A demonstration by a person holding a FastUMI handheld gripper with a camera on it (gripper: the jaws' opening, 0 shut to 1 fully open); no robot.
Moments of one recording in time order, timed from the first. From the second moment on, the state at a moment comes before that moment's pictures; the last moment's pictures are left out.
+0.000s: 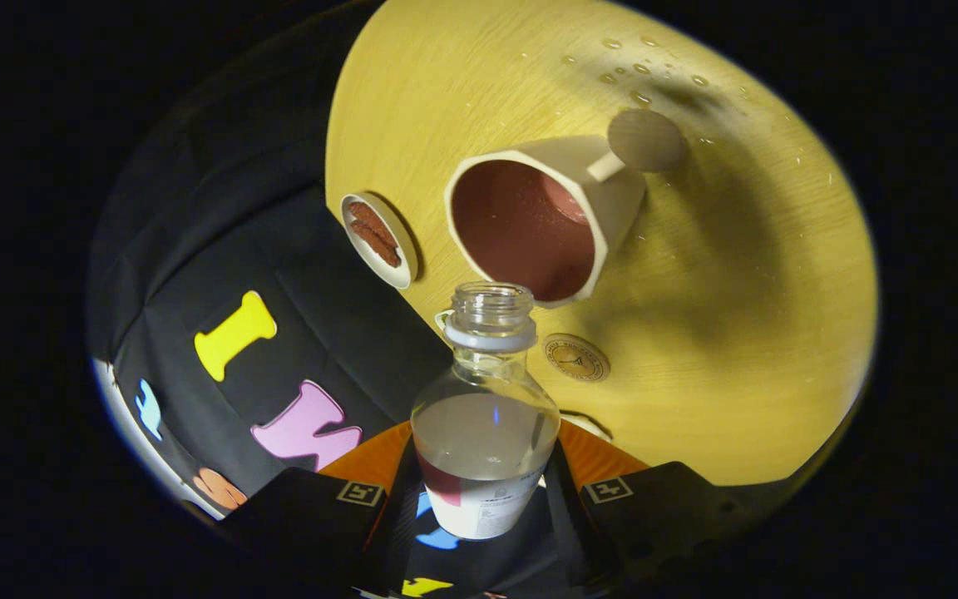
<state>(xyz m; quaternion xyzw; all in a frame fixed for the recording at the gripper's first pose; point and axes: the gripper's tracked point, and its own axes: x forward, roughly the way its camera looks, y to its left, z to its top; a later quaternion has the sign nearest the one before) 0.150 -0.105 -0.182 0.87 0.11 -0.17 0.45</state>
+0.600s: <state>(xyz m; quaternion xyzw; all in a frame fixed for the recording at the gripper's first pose) 0.113 -0.075 -0.224 0.53 0.24 -0.12 0.80</state>
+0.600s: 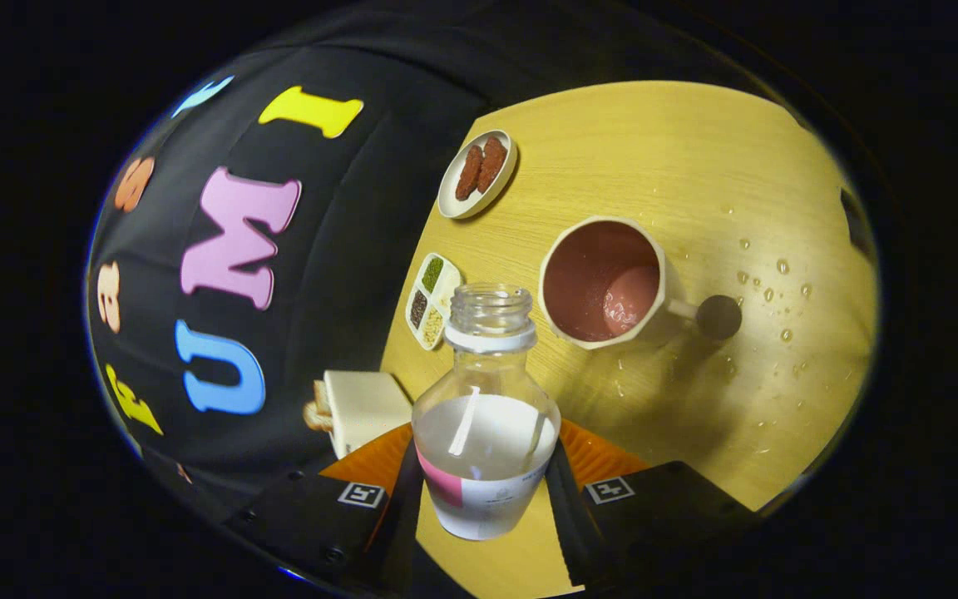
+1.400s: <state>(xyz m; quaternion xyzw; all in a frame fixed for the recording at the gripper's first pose) 0.126 -0.009 -0.153 0.01 0.10 -0.06 0.99</state>
